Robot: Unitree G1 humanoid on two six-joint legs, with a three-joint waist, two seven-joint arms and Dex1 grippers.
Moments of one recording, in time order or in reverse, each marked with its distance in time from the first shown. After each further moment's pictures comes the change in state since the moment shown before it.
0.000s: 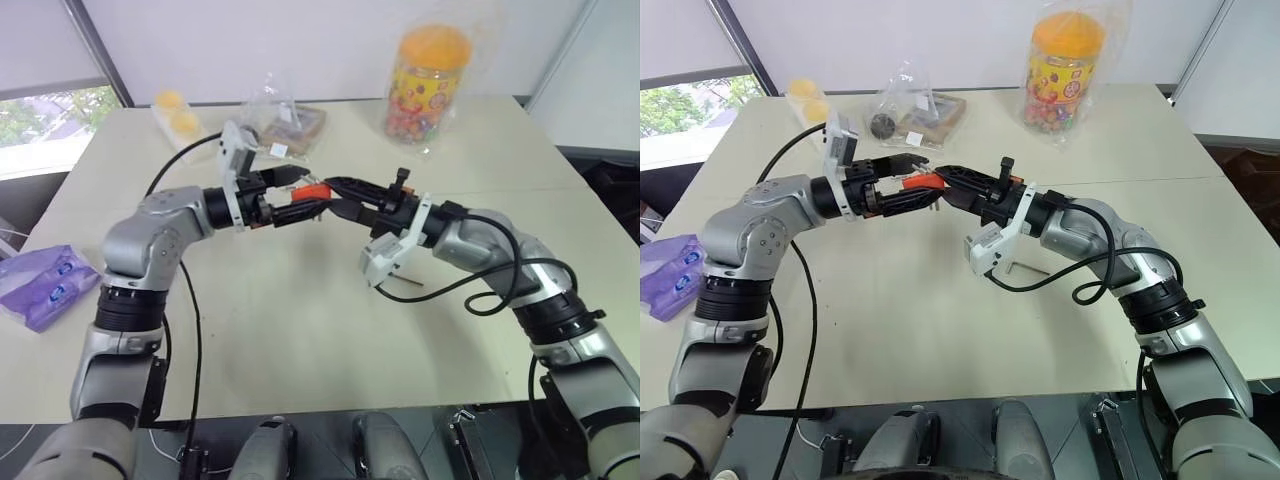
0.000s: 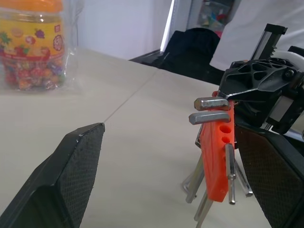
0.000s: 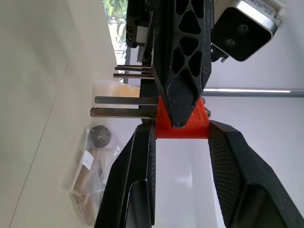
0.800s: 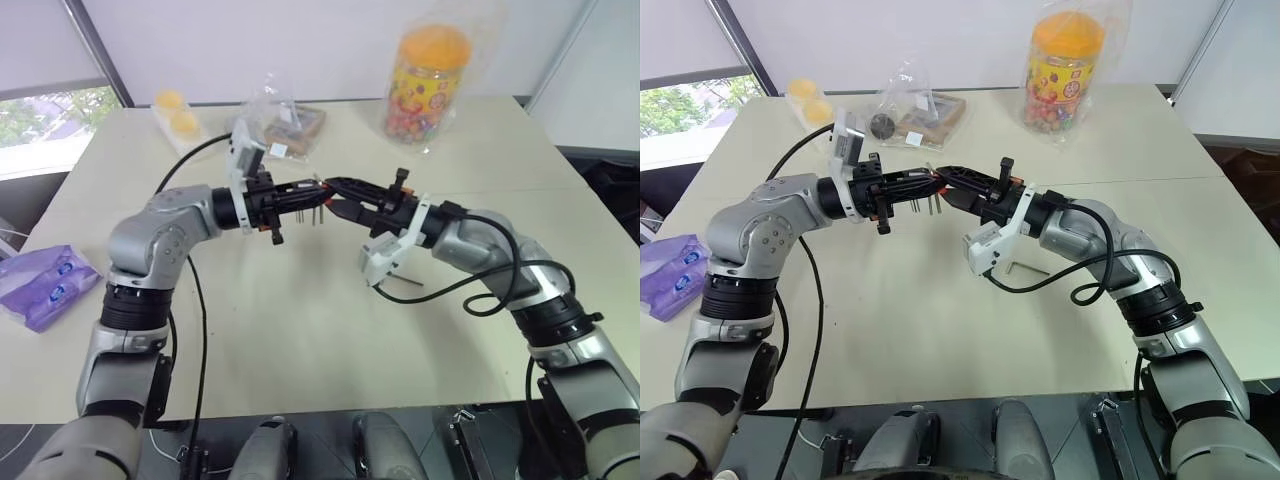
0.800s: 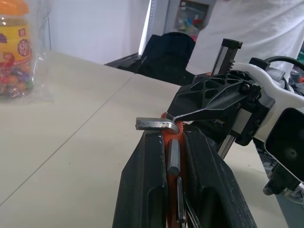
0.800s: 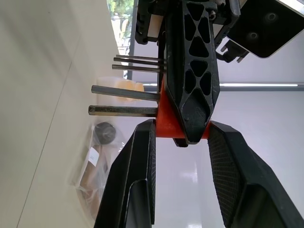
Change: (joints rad) left arm -0.016 -0.013 -0.007 -0.029 -0.039 0.048 -0.028; right arm 0.012 0.014 -0.012 -0.011 0.011 0.021 0.037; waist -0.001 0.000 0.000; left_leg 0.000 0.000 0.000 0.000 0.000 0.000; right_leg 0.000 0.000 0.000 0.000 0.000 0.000
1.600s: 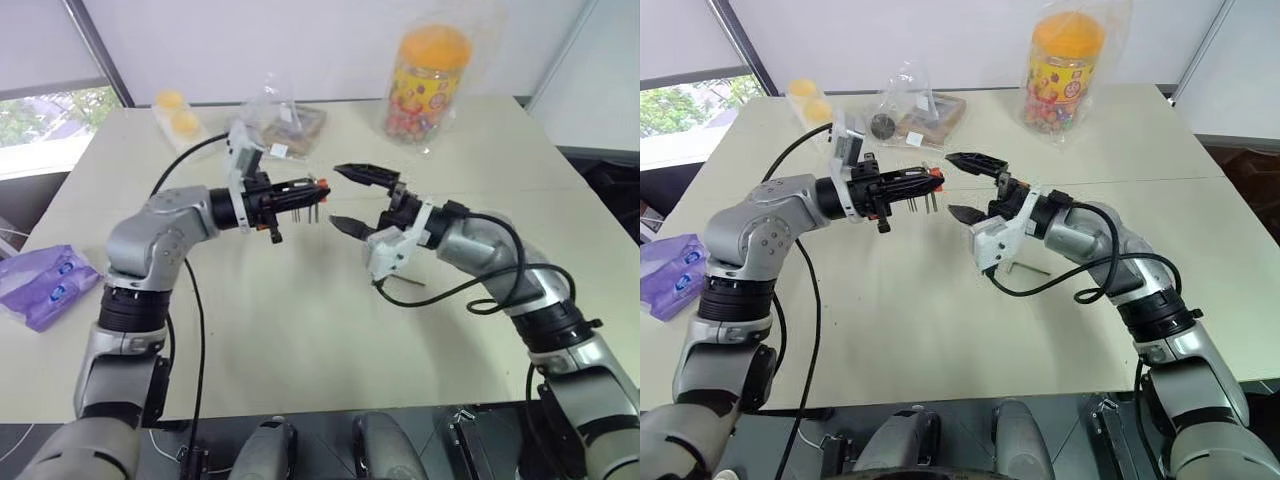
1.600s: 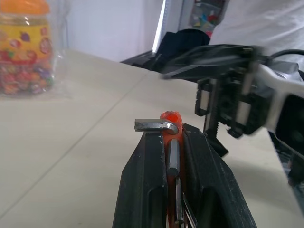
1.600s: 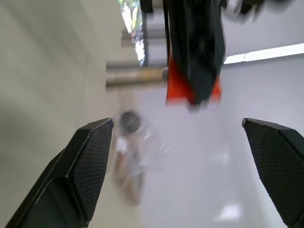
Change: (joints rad) left arm 0.028 0.012 -0.001 -0.017 0.045 -0.055 0.033; right arm 0.082 0.012 -0.059 -0.023 0.317 0.326 0.270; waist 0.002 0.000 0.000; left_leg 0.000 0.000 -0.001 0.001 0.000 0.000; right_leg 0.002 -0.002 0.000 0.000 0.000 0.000
